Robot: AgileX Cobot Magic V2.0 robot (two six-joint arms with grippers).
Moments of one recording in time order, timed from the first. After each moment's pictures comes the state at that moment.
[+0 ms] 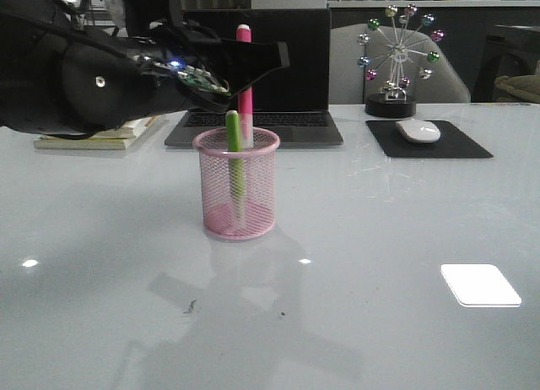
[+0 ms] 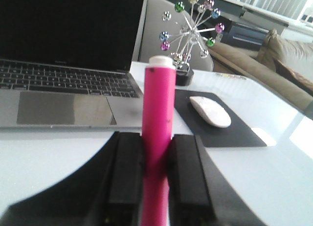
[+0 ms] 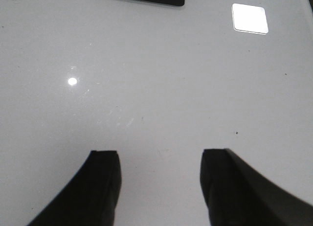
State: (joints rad) left arm -0.66 1.93 -1.01 -0.26 -0.76 -0.17; right arm 0.02 0.75 -0.71 -0.10 0.71 0.05
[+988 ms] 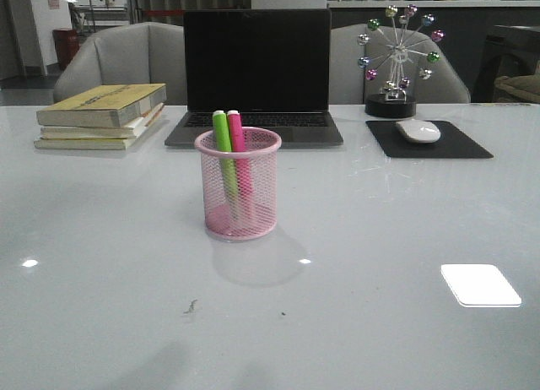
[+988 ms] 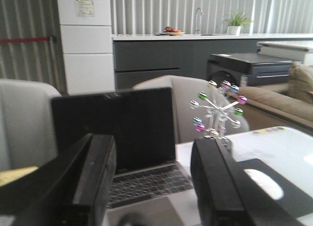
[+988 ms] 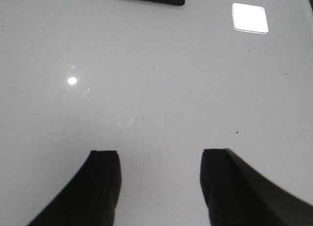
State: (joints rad) left arm -0.52 1.52 -1.01 -0.24 -0.56 0.21; right arm 0.02 0.75 -0.71 -0.10 0.71 0.05
